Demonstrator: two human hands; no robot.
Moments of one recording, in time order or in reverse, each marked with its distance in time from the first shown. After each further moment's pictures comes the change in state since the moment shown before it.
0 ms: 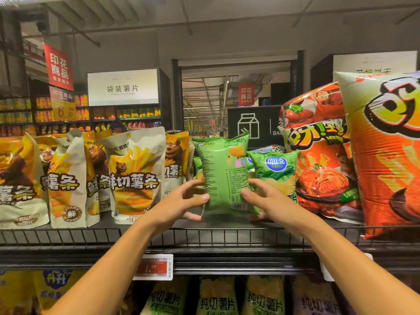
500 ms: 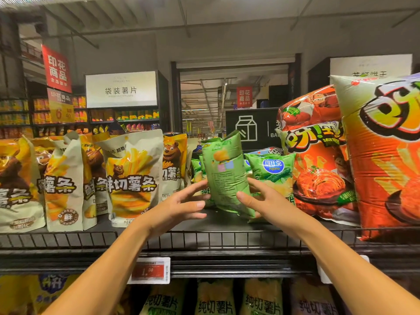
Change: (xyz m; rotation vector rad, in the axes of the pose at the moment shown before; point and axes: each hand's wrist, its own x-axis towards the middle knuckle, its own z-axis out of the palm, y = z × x) left_hand -0.006 0.005 -0.001 -0.041 -0.227 0.050; right_hand -0.003 -0.003 0.001 0.004 0.021 -0.104
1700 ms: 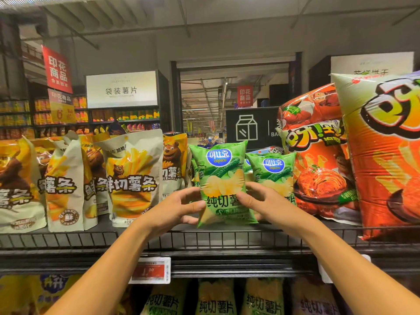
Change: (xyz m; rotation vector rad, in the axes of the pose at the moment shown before) left_hand -0.001 0.003 0.005 -0.003 0.100 -0.077; right_hand -0.001 -0.001 0.000 -0.003 -0.054 0.045
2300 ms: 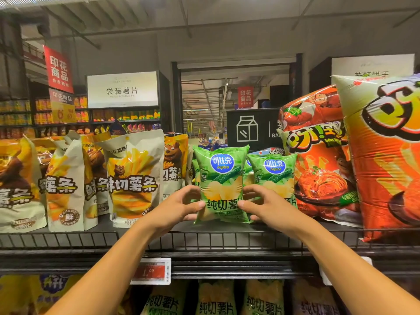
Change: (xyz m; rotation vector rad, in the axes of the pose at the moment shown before) left_hand 0.007 -0.004 0.001 0.068 0.132 -0.024; right_hand 0.011 0.016 -0.002 -0.128 0.079 0.041
